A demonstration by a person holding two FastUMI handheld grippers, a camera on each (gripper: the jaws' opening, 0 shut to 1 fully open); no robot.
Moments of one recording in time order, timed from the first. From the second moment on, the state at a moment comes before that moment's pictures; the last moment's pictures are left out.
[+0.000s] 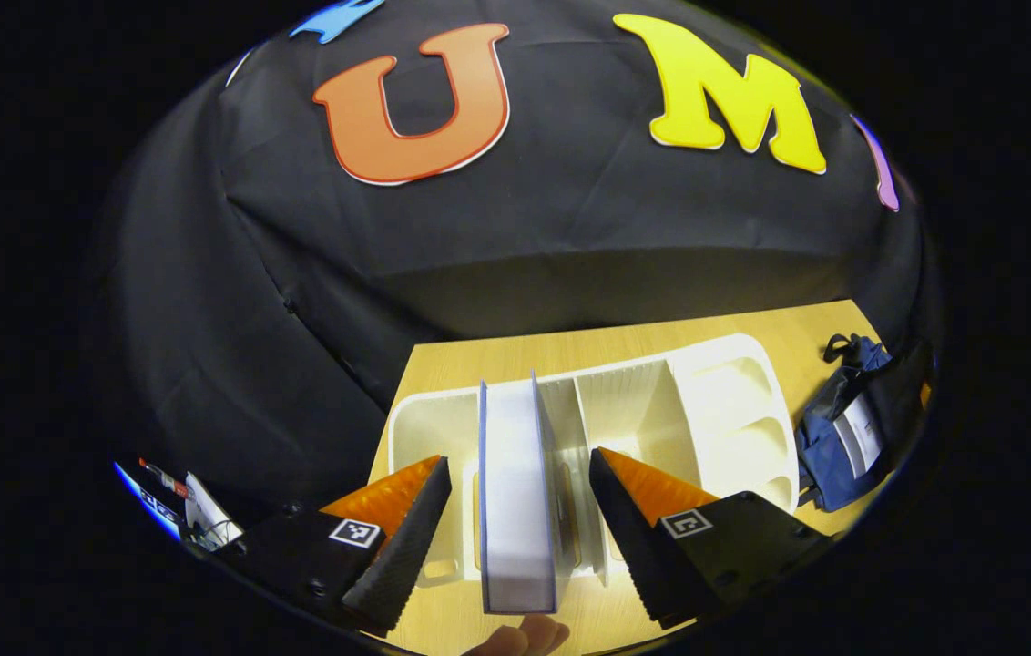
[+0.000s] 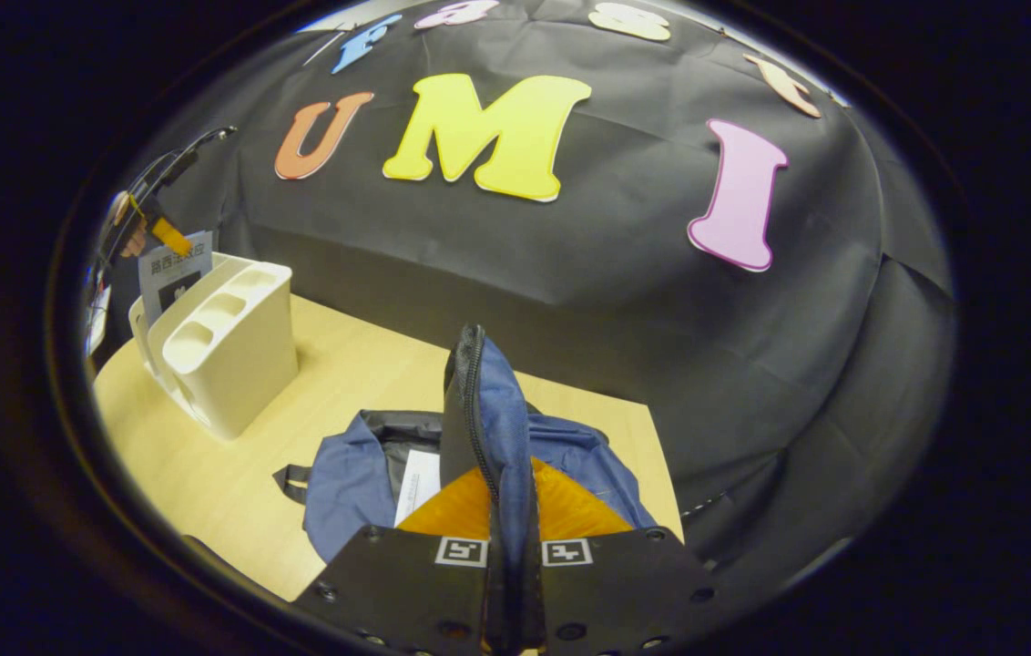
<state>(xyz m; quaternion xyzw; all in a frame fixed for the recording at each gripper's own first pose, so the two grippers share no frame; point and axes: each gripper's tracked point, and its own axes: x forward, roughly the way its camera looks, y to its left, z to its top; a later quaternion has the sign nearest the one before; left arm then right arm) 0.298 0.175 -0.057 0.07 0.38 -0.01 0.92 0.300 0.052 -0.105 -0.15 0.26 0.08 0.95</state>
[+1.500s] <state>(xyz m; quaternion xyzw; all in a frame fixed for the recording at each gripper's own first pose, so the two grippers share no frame) 0.158 0.185 -0.046 0.01 0.39 -0.02 0.92 0.279 0.046 -0.129 -0.11 0.28 0.09 0.95</state>
